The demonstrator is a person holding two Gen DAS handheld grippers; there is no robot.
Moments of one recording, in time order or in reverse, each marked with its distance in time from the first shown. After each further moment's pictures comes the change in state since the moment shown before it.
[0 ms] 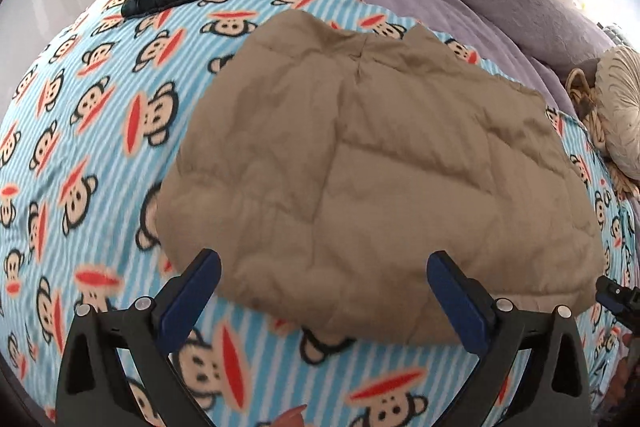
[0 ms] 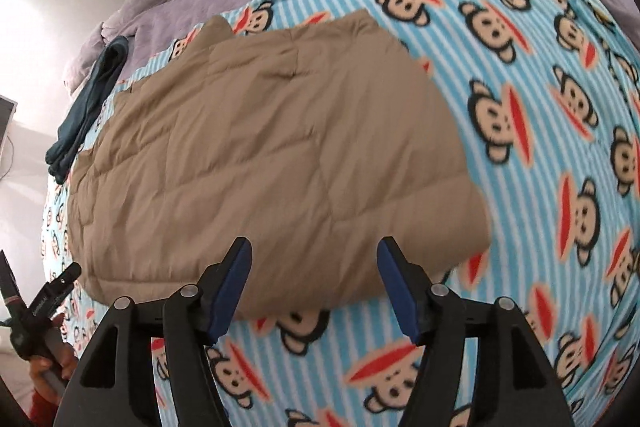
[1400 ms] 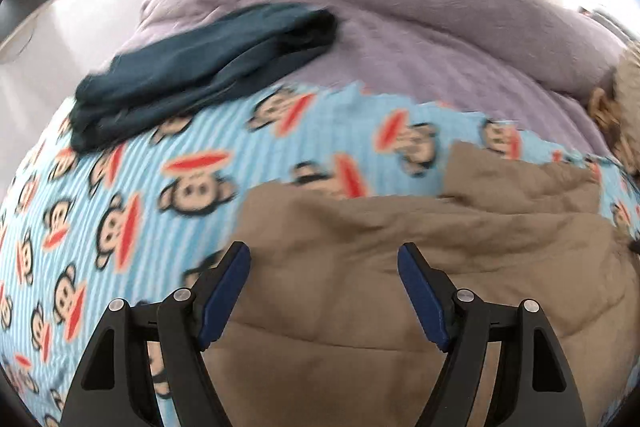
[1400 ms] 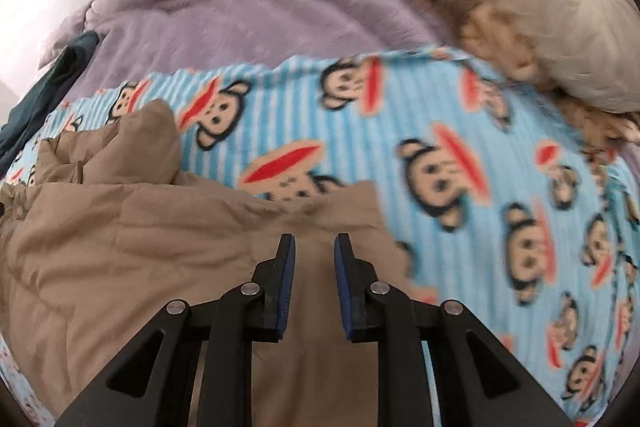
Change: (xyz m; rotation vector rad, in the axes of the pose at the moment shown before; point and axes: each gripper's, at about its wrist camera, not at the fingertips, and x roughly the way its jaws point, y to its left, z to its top) left arm 0.078 0.006 0.160 0.151 -0.166 0.078; right arm 0.062 0.014 0.153 -0.263 -0.163 -0.216
